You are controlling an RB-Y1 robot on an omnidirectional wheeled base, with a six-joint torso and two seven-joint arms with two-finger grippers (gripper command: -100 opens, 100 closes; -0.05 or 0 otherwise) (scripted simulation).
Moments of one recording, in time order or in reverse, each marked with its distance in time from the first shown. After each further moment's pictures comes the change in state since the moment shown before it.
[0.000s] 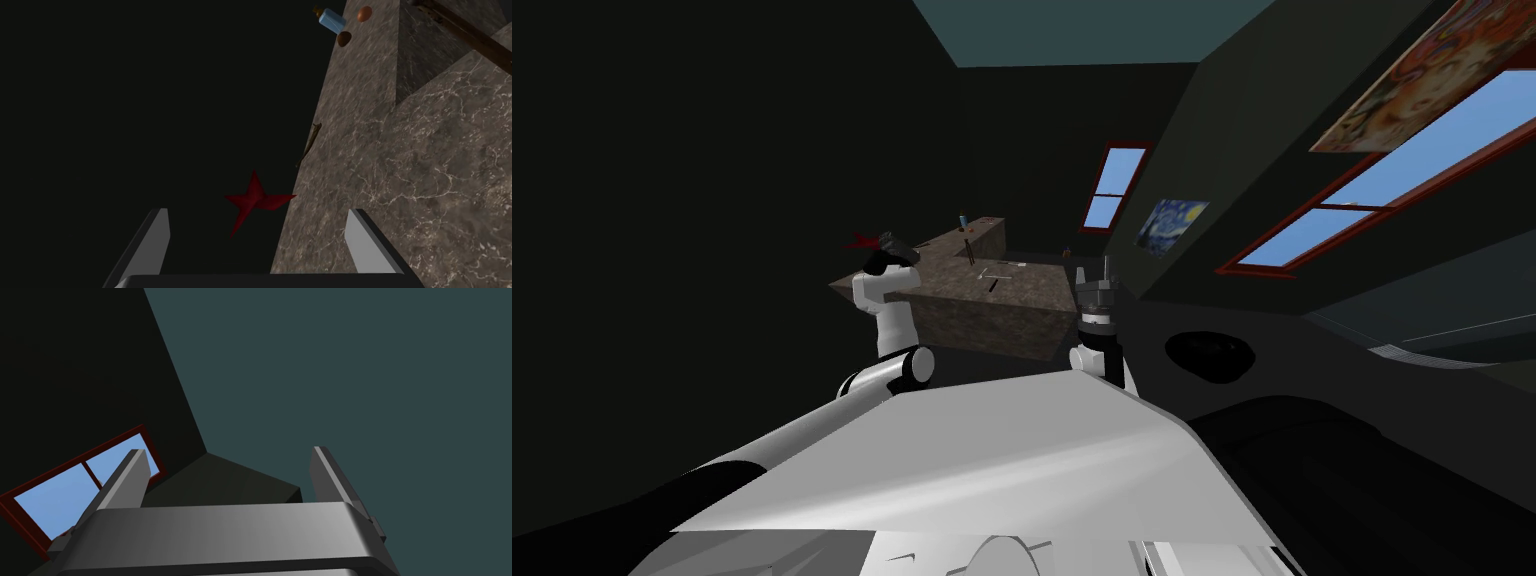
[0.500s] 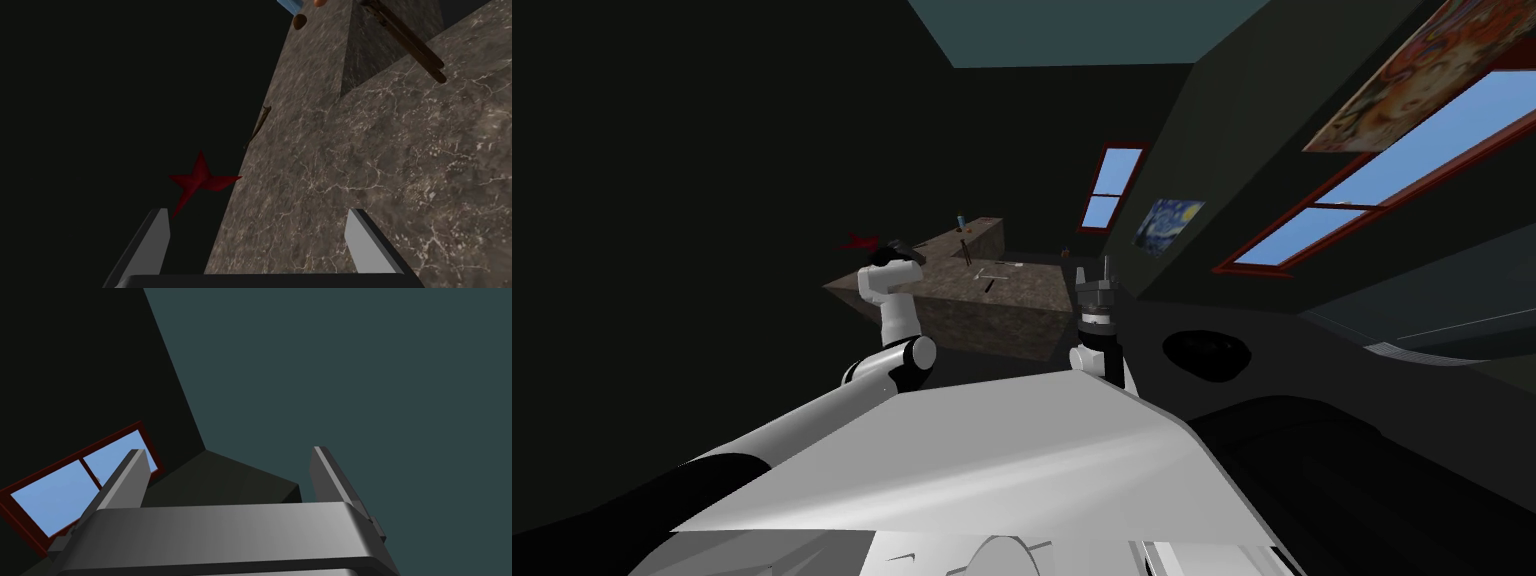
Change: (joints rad) left arm -0.098 0.001 0.044 0.123 -0.033 0.125 0.092; right arm 0.000 0.000 0.000 0.000 0.000 0.000 0.000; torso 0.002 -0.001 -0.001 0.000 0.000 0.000
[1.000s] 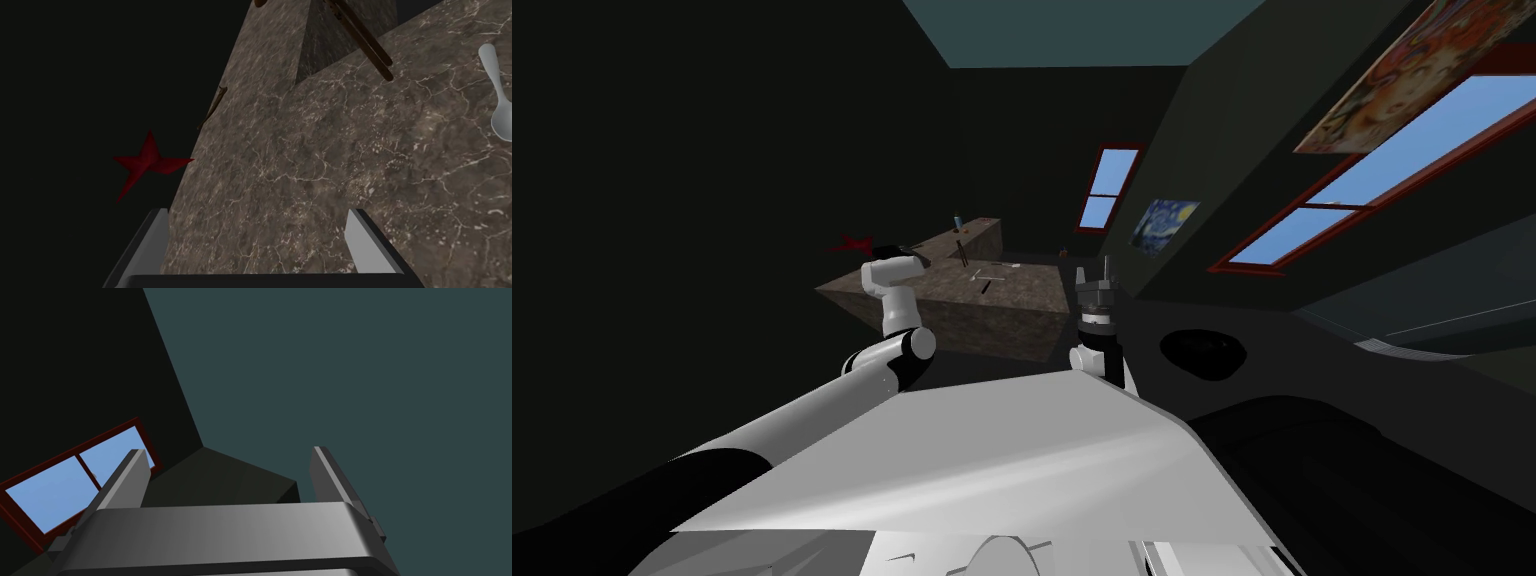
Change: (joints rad) left arm -0.081 0.016 0.036 0.122 -0.025 0.104 0.078; right arm 0.000 0.000 0.000 0.000 0.000 0.000 0.000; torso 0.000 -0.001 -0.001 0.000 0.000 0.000
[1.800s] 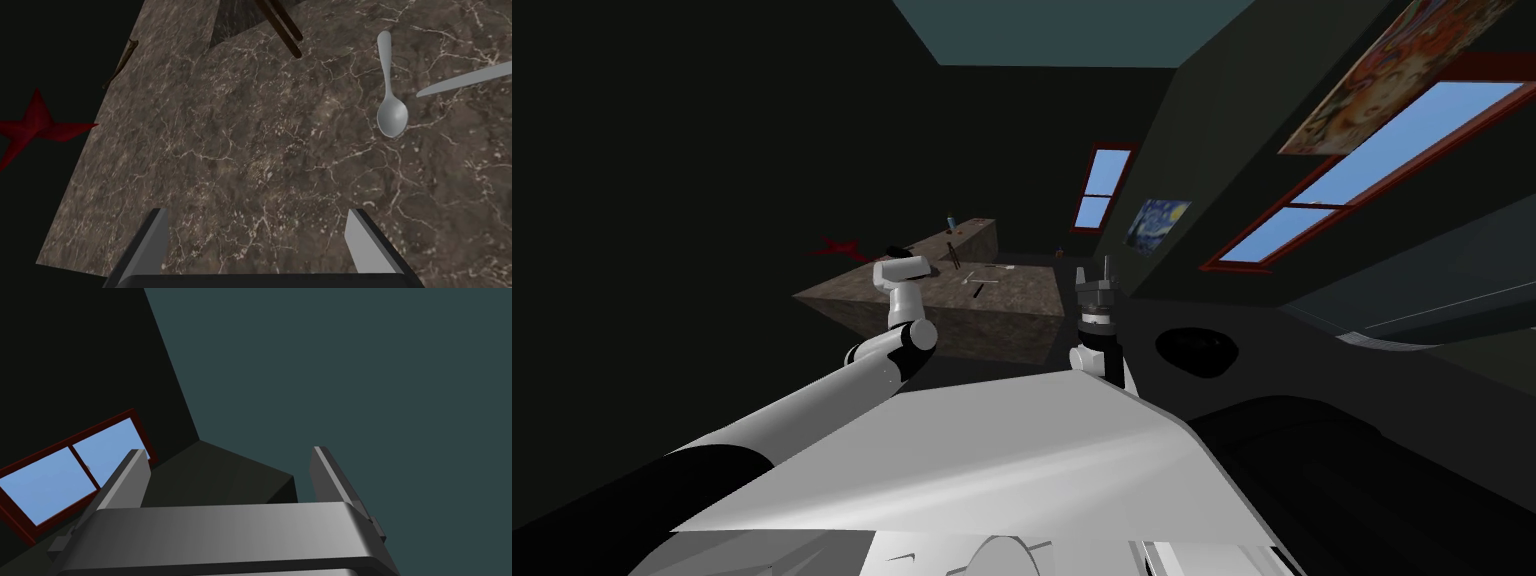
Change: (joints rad) left arm -0.080 -0.002 0.044 0.173 -0.056 0.156 0.120; right arm 0.000 0.000 0.000 0.000 0.000 0.000 0.000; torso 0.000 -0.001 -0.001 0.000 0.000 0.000
